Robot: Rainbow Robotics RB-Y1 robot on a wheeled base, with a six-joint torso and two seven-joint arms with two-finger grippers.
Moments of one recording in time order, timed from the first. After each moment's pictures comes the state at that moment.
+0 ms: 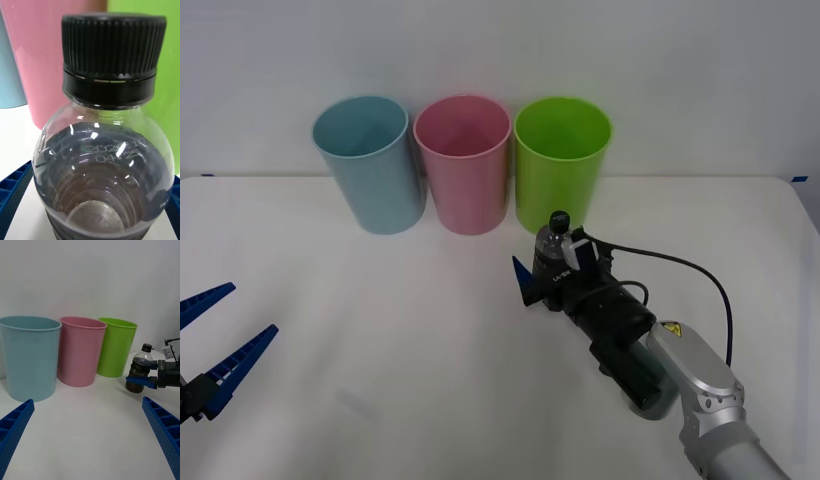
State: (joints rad) right arm -0.23 -0.18 0.30 -1.26 1.07 -0.20 0.40; left arm 0.35 0.40 0.52 -1.66 -0.96 -1.22 0.00
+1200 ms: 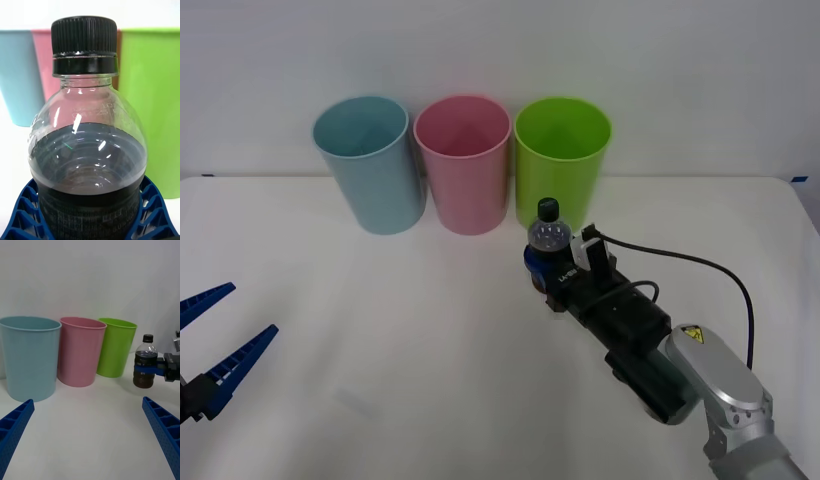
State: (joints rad) right arm -0.15 -0.26 0.33 -1.44 1.07 -0.26 0.32; left arm 0.35 0.40 0.52 -1.66 -0.96 -1.22 0.00
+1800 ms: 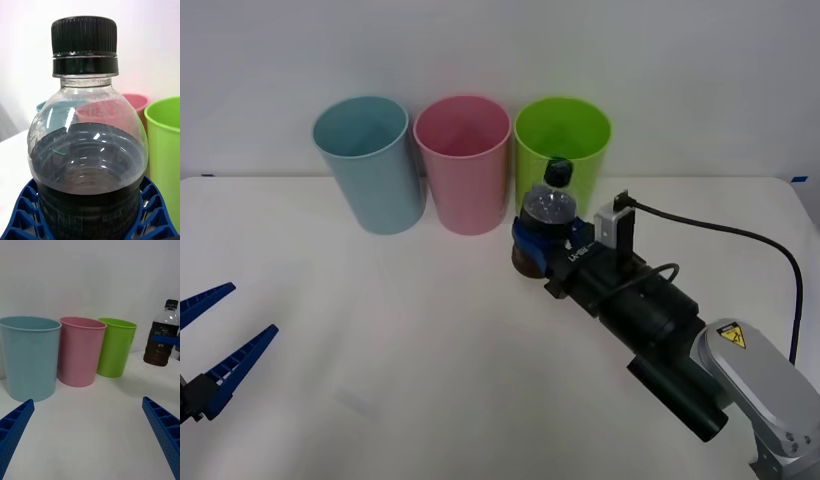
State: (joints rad) right arm -0.08 -0.40 0.38 -1.81 1.15 -0.26 -0.06; left arm 0.35 0.40 0.52 -1.66 -0.96 -1.22 0.00
